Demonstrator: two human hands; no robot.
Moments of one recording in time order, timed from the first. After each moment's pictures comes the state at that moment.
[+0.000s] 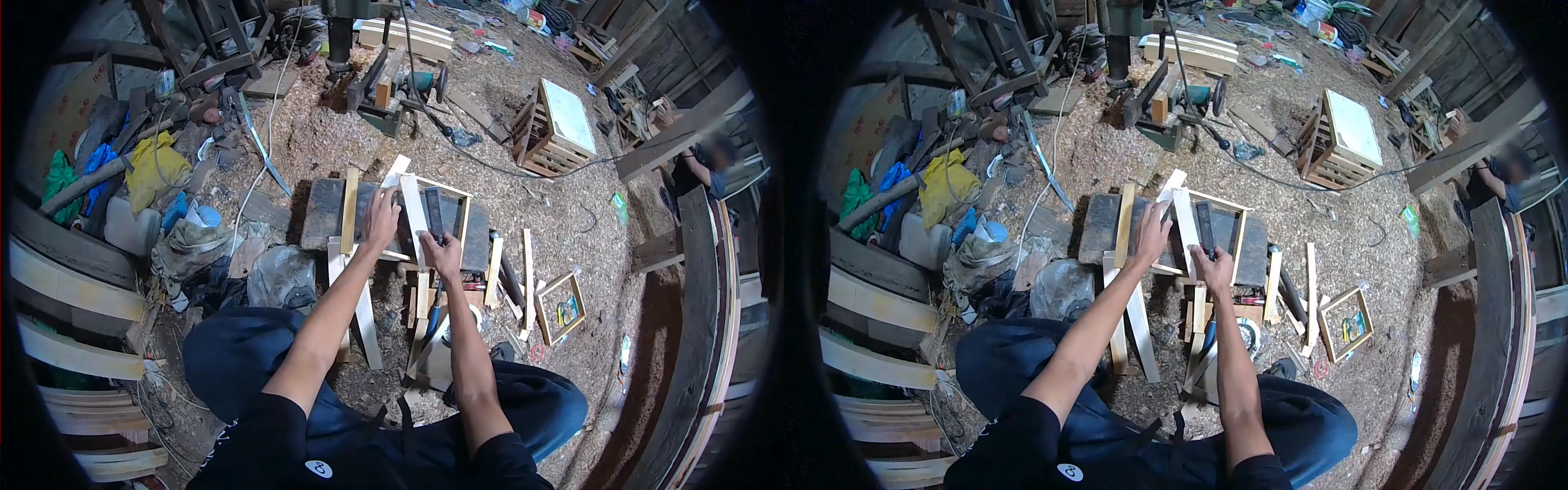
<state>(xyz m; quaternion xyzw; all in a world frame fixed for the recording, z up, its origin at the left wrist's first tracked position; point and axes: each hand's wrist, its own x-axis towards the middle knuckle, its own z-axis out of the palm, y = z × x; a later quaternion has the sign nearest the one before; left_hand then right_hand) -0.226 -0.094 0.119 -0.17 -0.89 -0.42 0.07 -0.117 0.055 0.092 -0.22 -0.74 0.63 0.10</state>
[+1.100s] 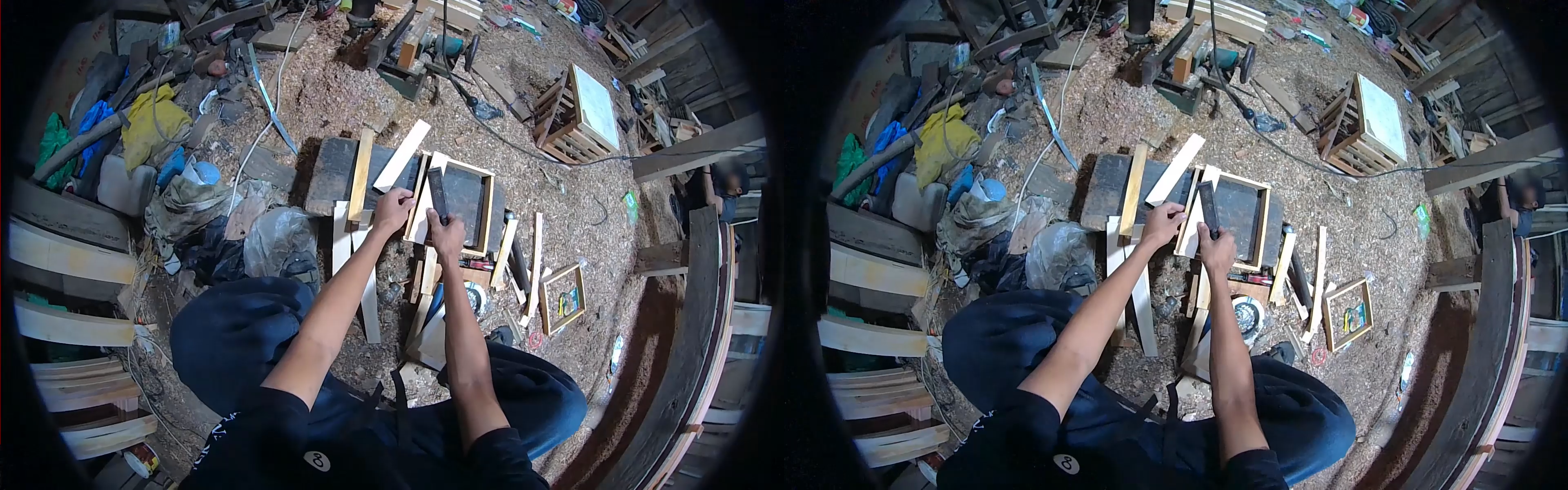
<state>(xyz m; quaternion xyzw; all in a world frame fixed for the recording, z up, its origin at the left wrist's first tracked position) -0.204 -0.102 0.047 -0.03 -0.80 -0.57 -0.15 -0.122 0.030 0.065 -0.36 -0.85 0.37 0.08</state>
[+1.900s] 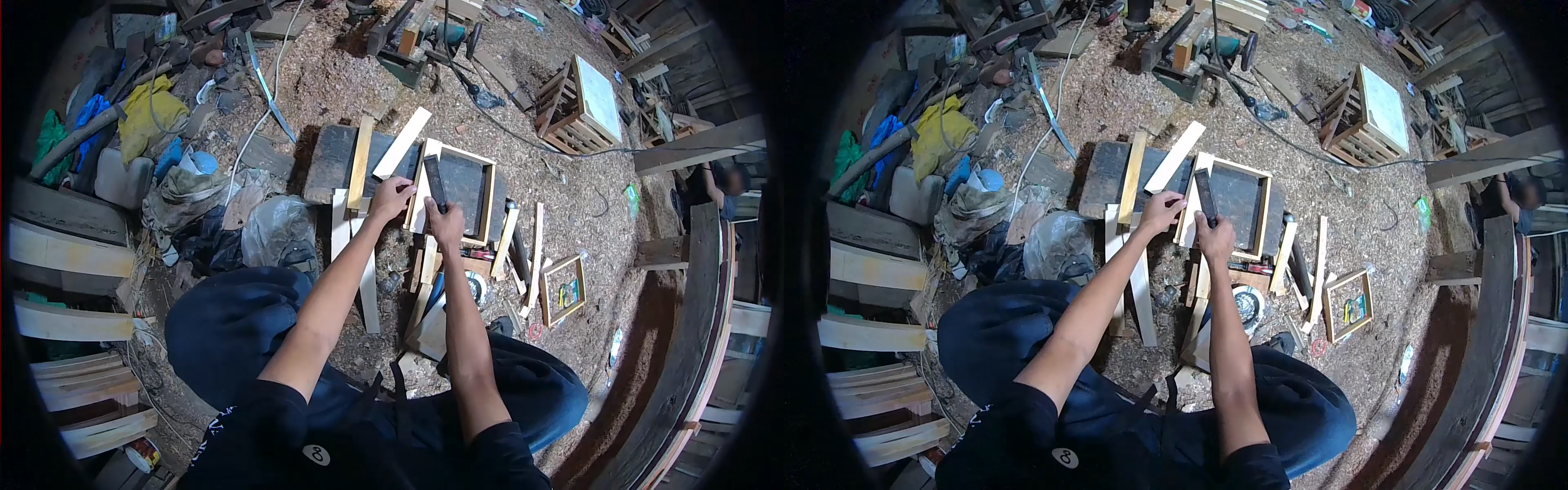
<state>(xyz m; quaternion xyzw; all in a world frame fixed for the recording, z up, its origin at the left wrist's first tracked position) -0.206 -0.106 0.041 -0.02 -0.76 -0.62 -0.18 -0.121 0.024 0.089 -0.34 -0.85 0.40 0.04</state>
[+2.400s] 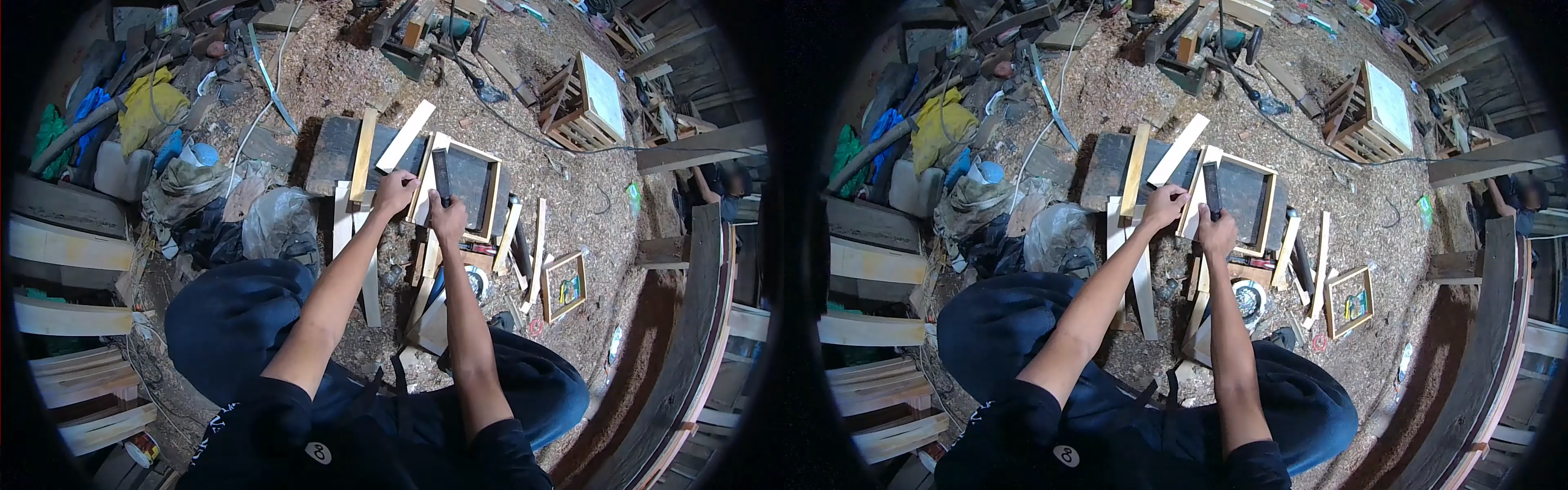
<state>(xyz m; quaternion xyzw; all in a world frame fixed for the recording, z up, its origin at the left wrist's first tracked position) -0.209 -0.106 0.040 -0.06 -0.82 -0.54 -0.19 -0.123 0.011 0.105 -0.39 -0.84 0.37 0.02</state>
